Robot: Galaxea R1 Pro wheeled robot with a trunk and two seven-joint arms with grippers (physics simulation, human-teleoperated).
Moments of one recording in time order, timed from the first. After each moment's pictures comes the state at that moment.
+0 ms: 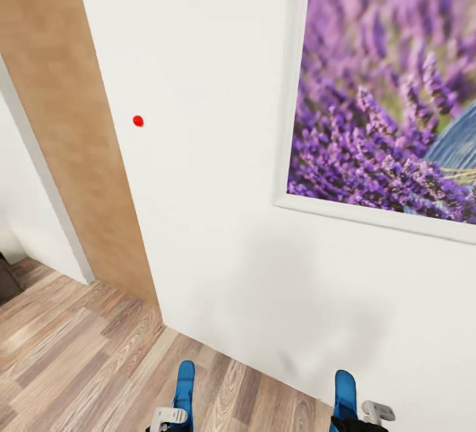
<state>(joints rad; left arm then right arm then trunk) -0.33 0.01 -0.05 -0.27 0.13 -0.13 -0.43 -0.46 -0.22 0.19 -0.09 -0.47 -0.01 0.41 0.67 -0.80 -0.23</state>
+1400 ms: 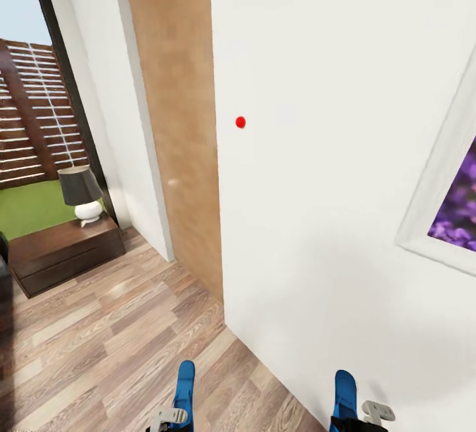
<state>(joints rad) -0.33 0.01 -0.05 -0.27 0.13 -0.13 -0.43 -0.46 -0.22 0.19 -0.09 -0.47 -0.01 0.41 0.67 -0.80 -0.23</state>
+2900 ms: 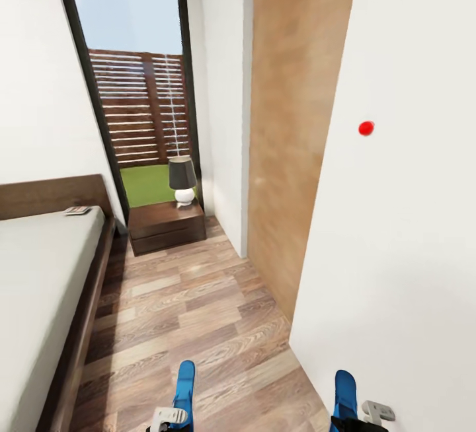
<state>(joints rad) -0.33 0.01 -0.05 -0.27 0.13 -0.13 -0.43 -0.46 -0.22 0.19 -0.09 -0.47 -0.01 0.41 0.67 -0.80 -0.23</state>
